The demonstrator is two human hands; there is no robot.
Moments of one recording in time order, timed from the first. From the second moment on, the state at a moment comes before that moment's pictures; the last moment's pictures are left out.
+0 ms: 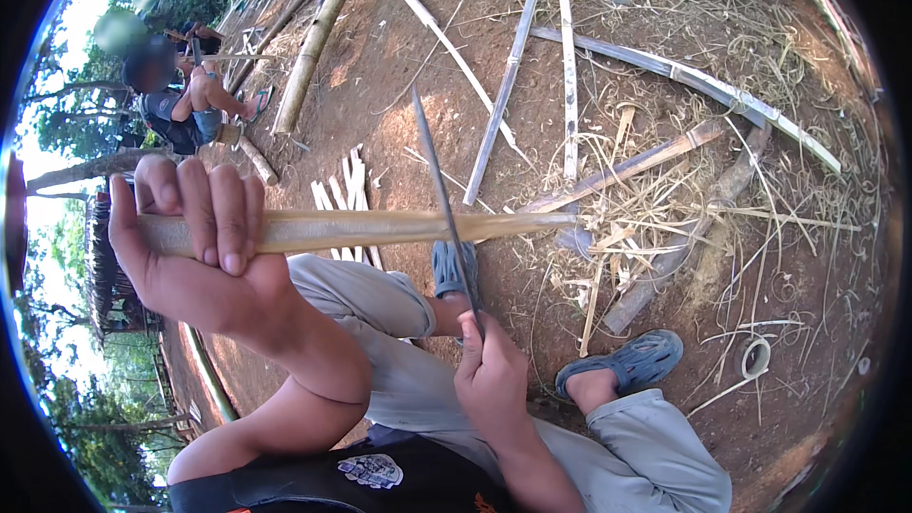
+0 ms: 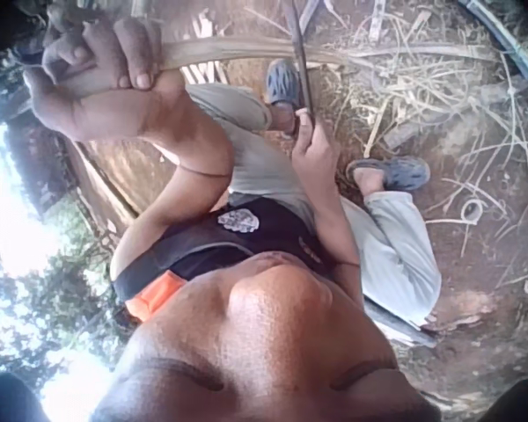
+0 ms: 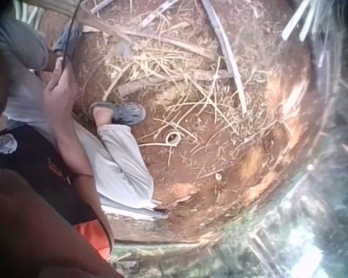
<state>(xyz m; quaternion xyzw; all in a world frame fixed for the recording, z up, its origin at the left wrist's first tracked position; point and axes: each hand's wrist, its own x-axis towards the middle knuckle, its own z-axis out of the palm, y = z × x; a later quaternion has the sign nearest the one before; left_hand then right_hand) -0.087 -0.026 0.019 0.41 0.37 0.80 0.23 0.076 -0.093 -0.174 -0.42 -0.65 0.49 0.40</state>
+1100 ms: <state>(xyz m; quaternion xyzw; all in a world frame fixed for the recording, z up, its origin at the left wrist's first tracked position) -0.058 -0.064 0.031 0.50 0.37 0.73 0.28 0.097 -0.115 -0.164 -0.44 -0.61 0.54 0.38</state>
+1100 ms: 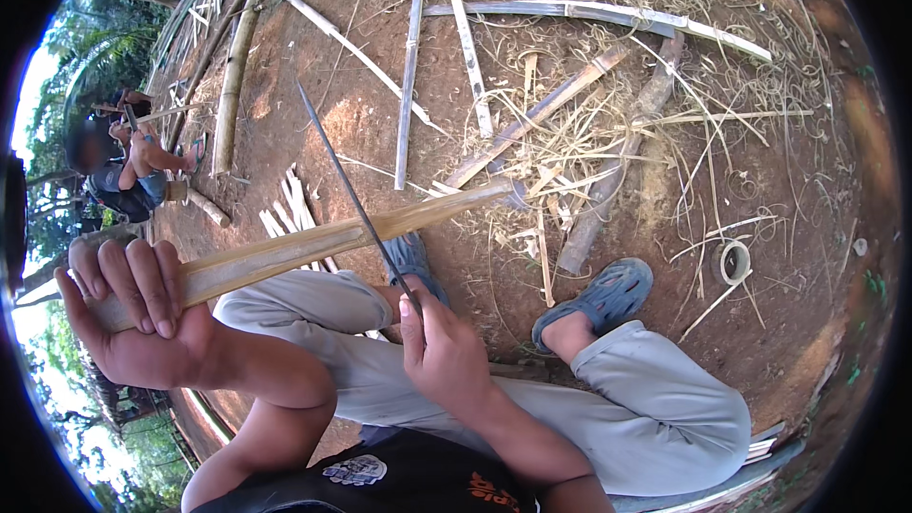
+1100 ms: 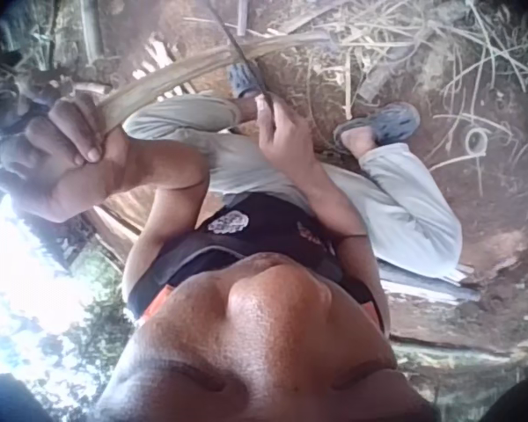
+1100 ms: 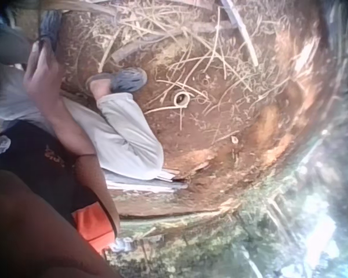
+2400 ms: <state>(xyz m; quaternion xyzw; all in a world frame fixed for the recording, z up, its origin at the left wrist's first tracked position) -0.042 -0.071 0.027 0.48 0.42 0.74 0.22 0.097 -0.120 -0.158 -0.43 -0.66 0.51 0.35</state>
